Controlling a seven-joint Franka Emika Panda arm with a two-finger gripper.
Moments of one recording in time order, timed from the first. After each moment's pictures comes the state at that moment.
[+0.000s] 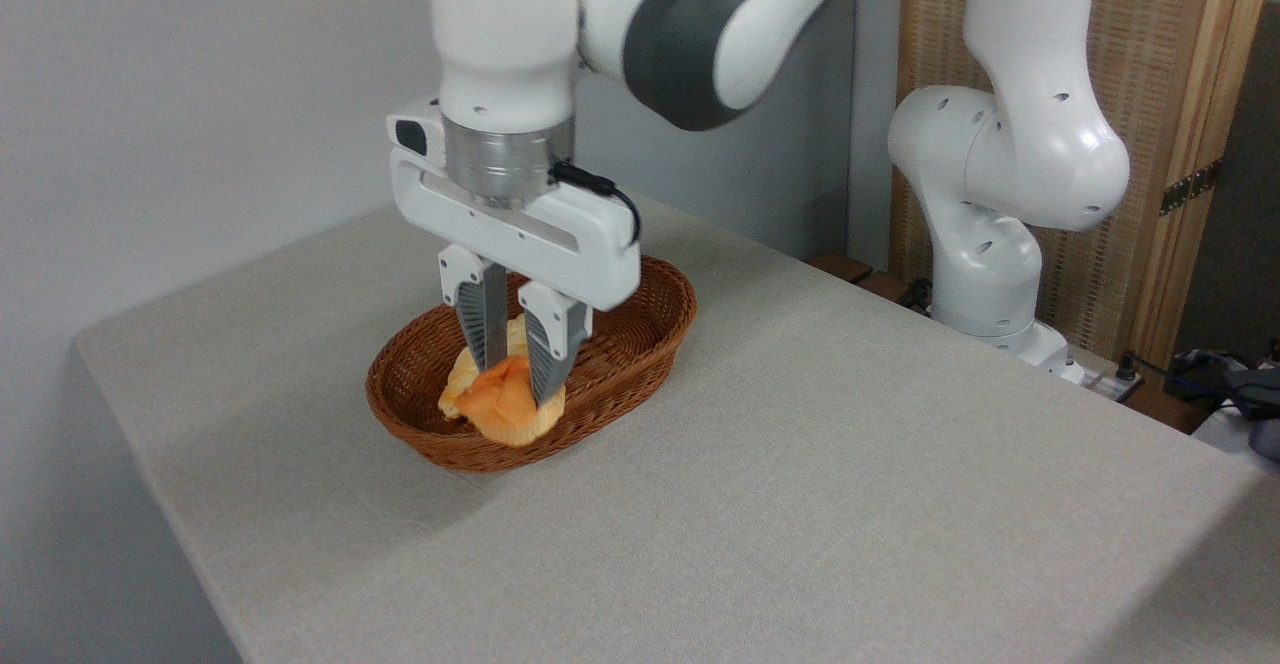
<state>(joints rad) -0.05 -0.10 -0.02 -2.03 -0.19 2.00 0.49</state>
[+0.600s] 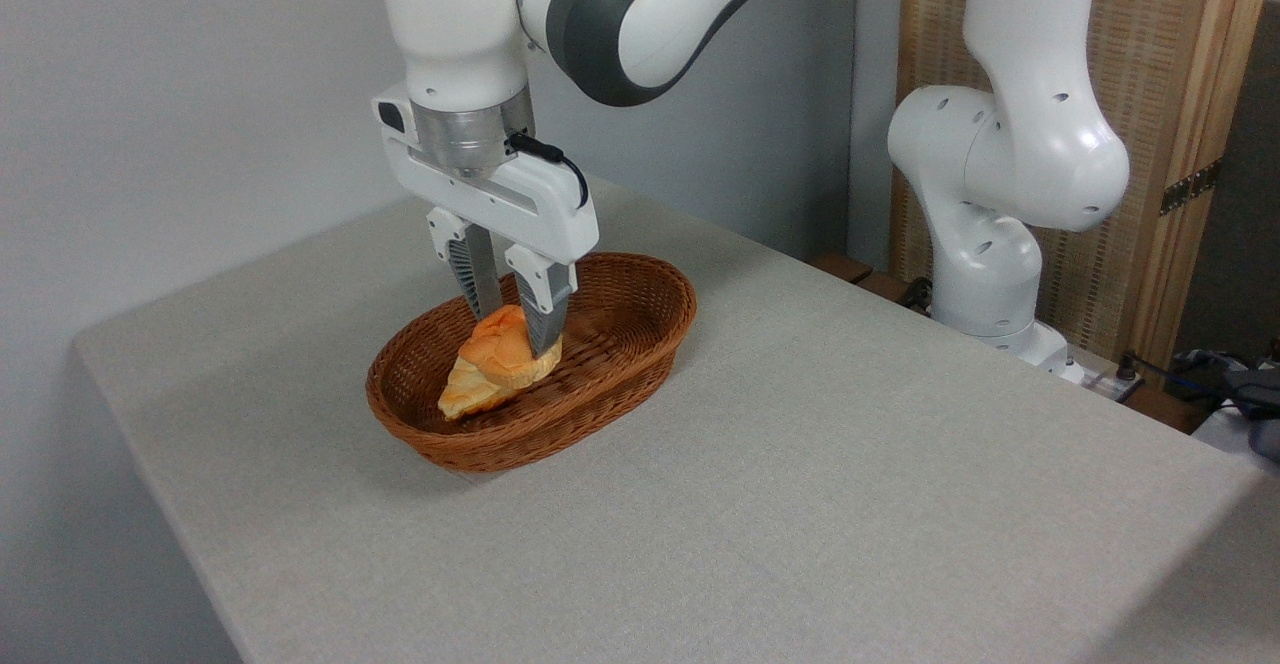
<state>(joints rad) -0.06 -0.10 -0.16 -2.03 -0.20 1.92 0.41</state>
